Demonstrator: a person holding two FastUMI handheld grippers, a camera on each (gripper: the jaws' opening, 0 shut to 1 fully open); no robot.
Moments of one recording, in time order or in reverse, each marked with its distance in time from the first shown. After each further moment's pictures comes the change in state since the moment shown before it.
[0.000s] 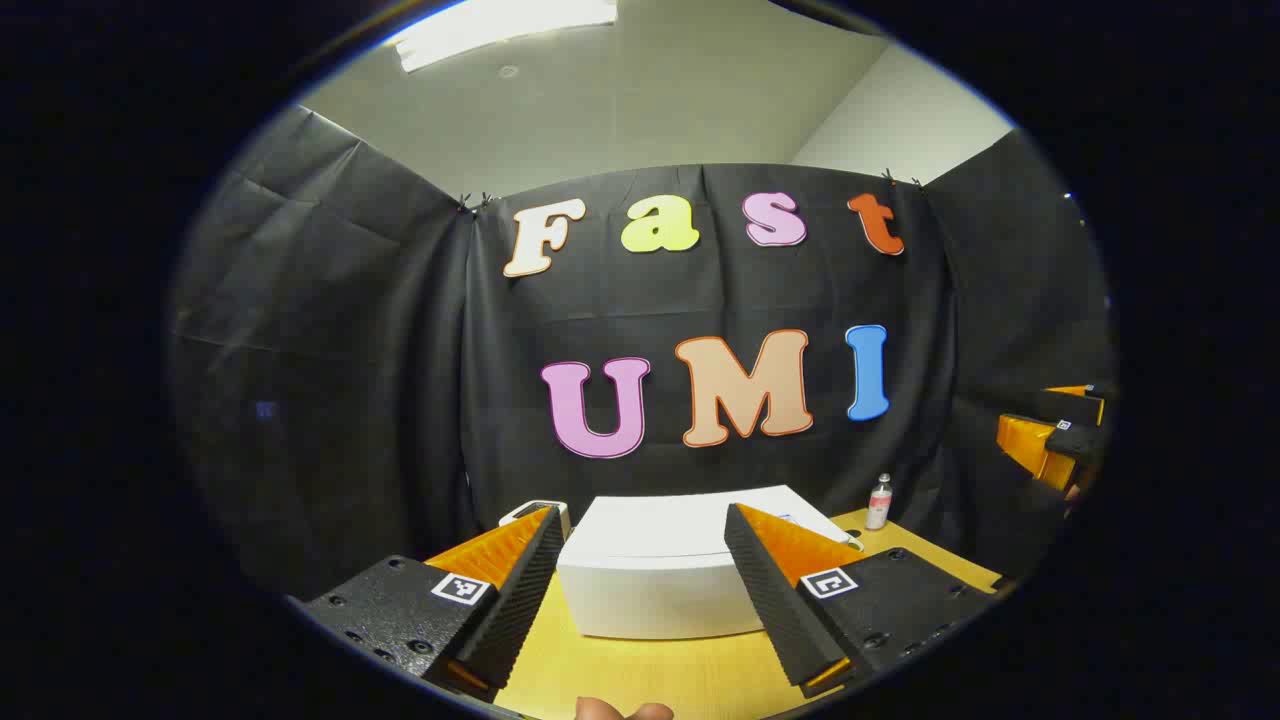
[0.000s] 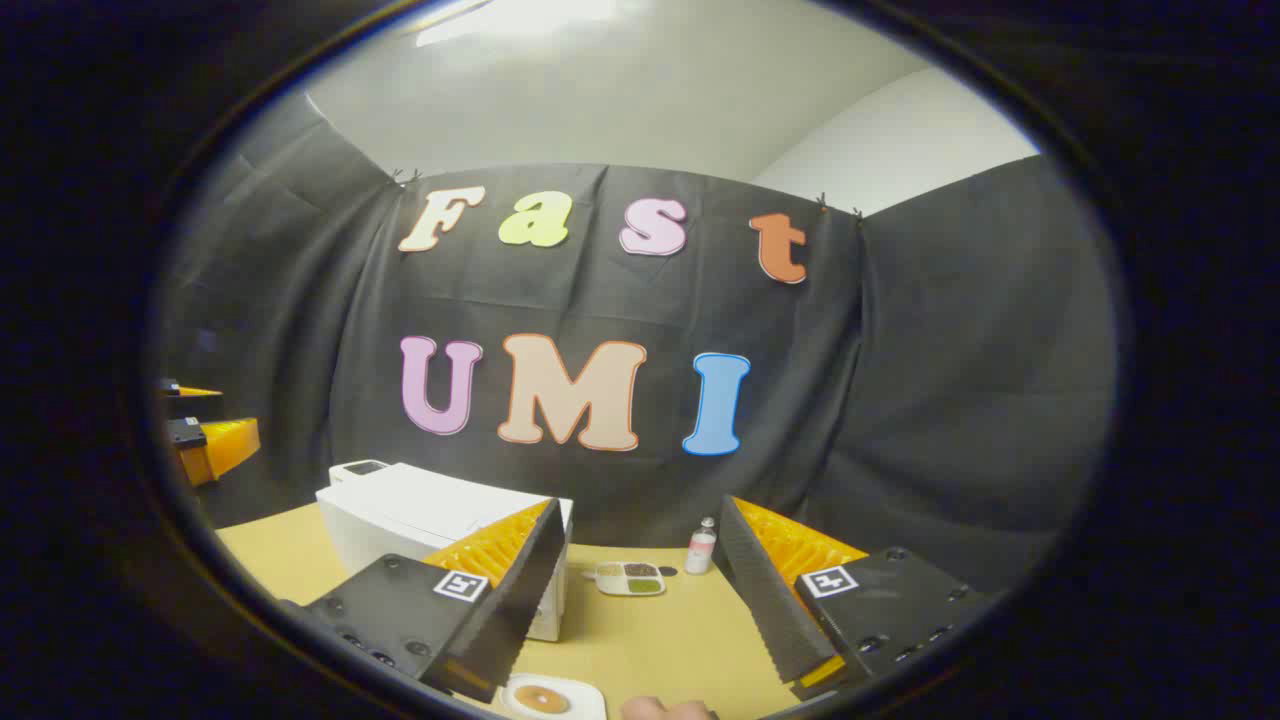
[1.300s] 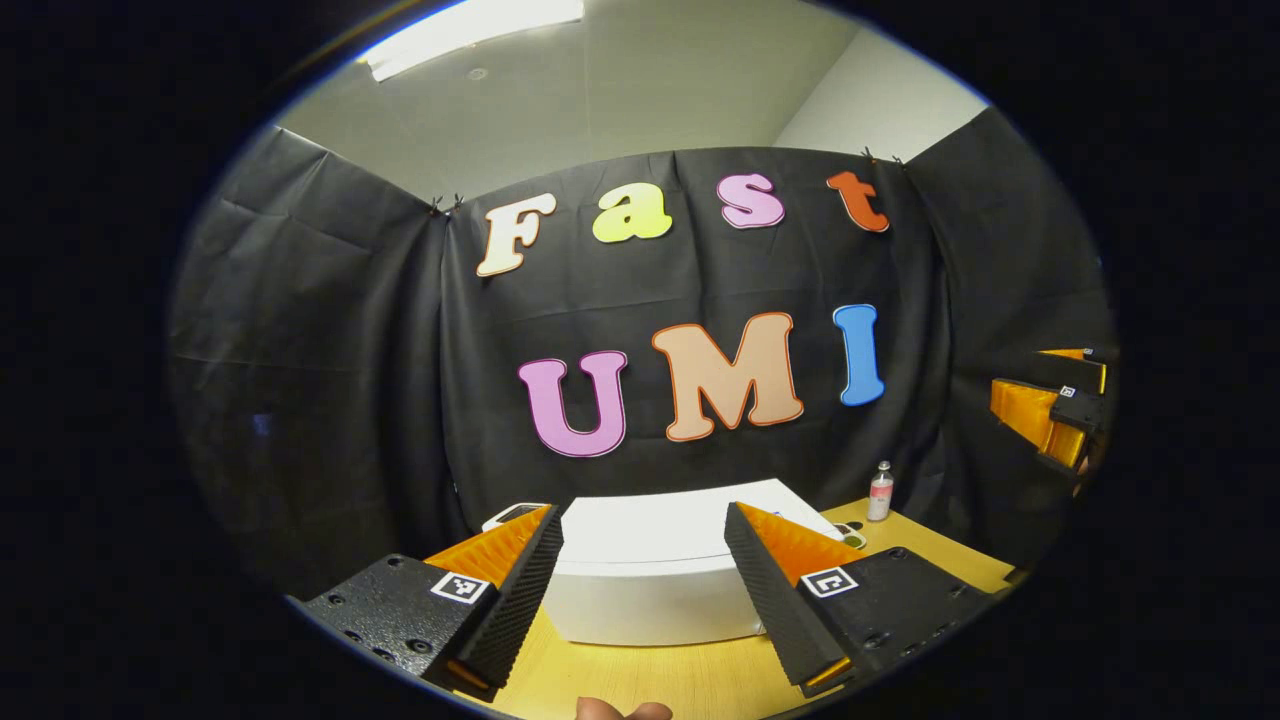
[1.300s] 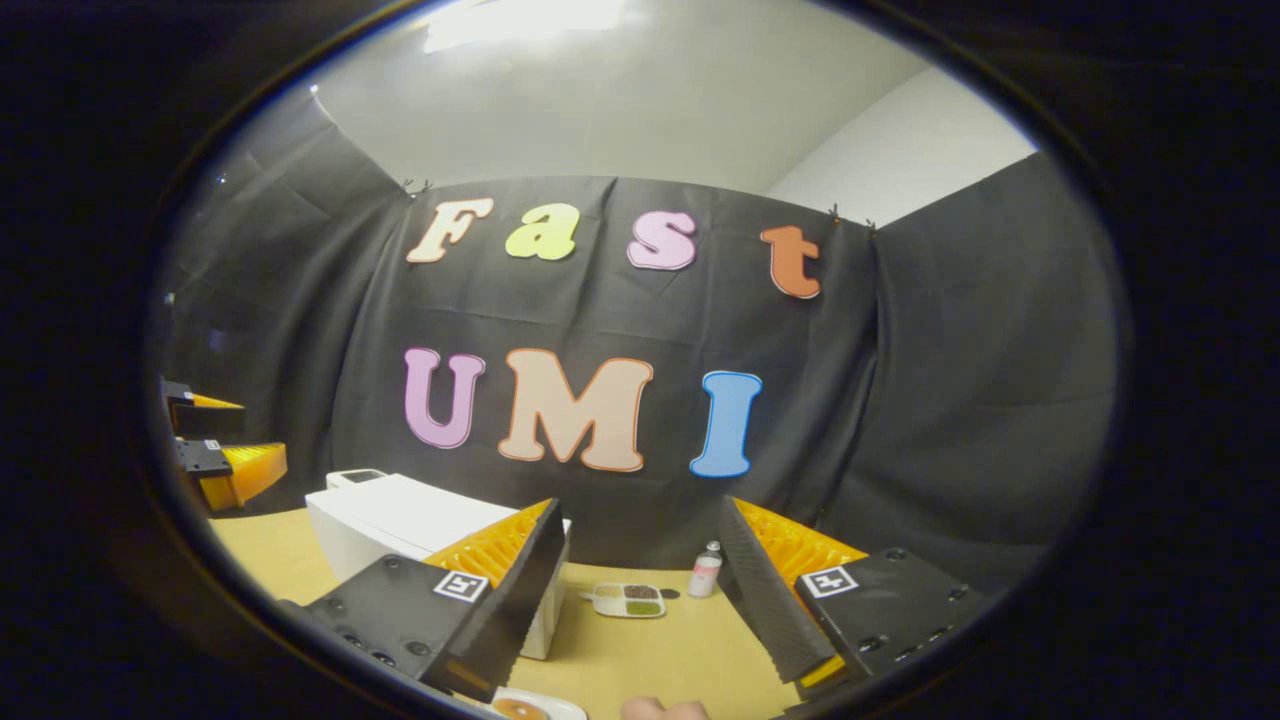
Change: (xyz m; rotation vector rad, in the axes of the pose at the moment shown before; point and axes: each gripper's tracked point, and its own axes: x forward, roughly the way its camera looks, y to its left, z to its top) left arm 0.036 -0.043 -0.019 0.056 0.012 -0.018; right arm 0.033 -0.011 0.008 0.003 -0.054 0.035
